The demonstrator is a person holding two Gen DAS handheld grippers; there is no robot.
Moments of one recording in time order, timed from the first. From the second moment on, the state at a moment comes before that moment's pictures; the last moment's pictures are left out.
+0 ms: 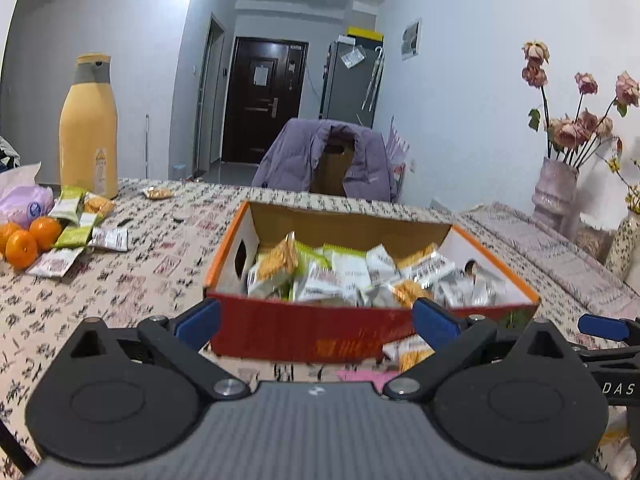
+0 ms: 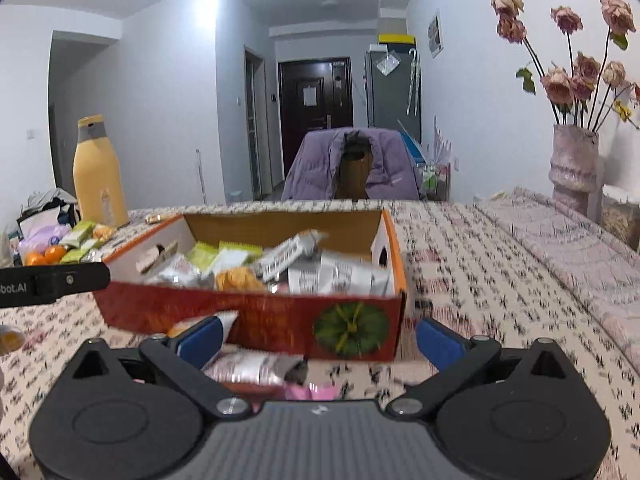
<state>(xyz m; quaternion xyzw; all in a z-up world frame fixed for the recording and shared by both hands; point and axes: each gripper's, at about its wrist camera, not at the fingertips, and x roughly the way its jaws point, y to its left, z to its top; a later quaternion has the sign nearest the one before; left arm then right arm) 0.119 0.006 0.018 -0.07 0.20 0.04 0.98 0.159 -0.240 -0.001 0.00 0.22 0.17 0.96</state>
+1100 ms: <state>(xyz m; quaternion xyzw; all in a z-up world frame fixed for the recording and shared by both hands) 0.115 0.034 -0.027 -0.10 0.23 0.03 0.97 0.200 -0.177 -0.025 -0.06 0.31 0.18 0.93</state>
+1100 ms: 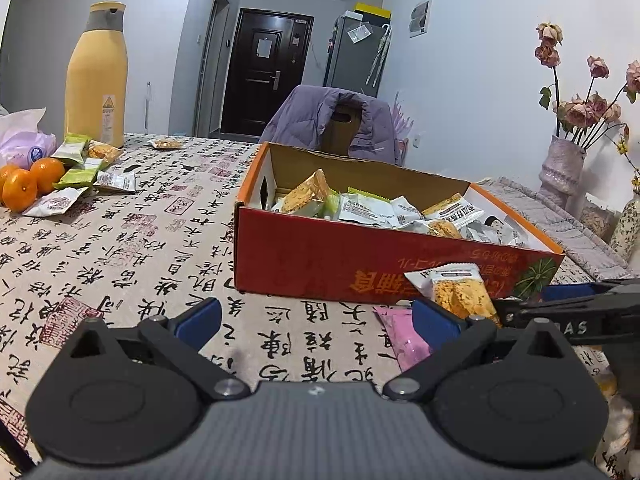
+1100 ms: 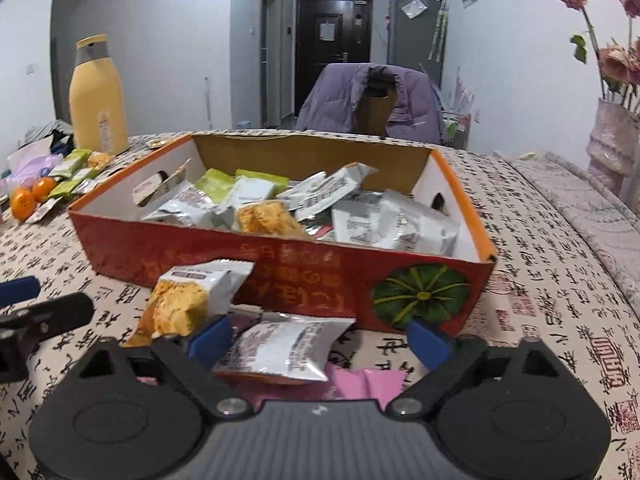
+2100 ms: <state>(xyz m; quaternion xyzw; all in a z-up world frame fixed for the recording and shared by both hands) 0.122 0.021 -0.027 -0.07 0.26 0.04 0.96 0.163 -0.220 -0.020 -0.03 0.25 0.18 0.95</state>
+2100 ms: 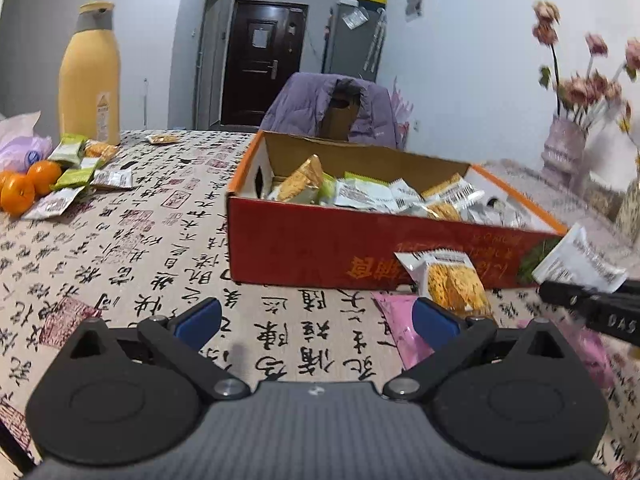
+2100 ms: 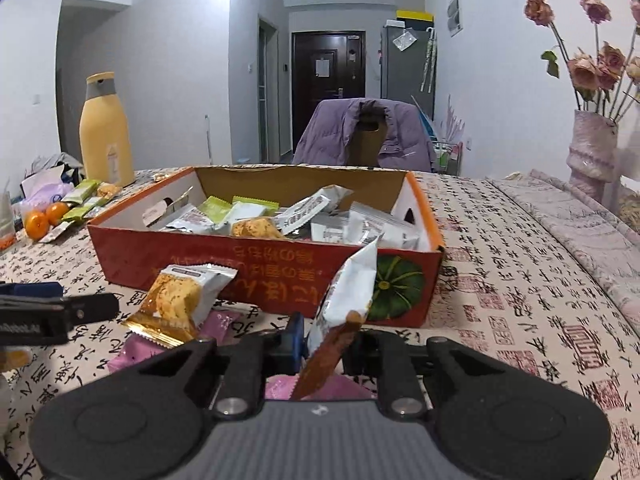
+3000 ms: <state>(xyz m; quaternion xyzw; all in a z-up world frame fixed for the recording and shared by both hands) 0.158 -0.048 -0.033 -0.01 0.33 0.01 0.94 0.153 -0.262 -0.025 0.02 0.25 0.17 0.95</state>
